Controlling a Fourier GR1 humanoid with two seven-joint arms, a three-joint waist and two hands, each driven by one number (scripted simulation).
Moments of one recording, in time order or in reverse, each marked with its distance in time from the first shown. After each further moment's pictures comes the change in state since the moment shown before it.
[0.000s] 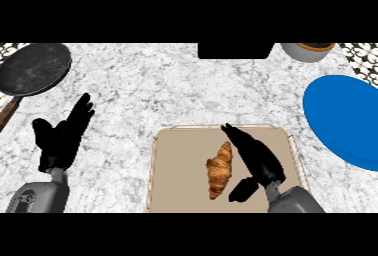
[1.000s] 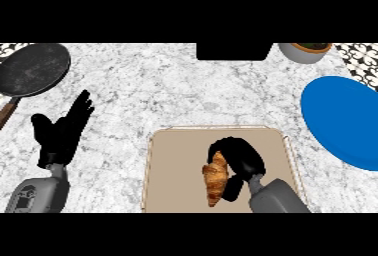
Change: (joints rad) left arm -0.029 -0.020 0.042 0.018 -0.027 -0.028 0.010; right arm -0.064 0.116 -0.015 0.143 0.169 0.089 -0.107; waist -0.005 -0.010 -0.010
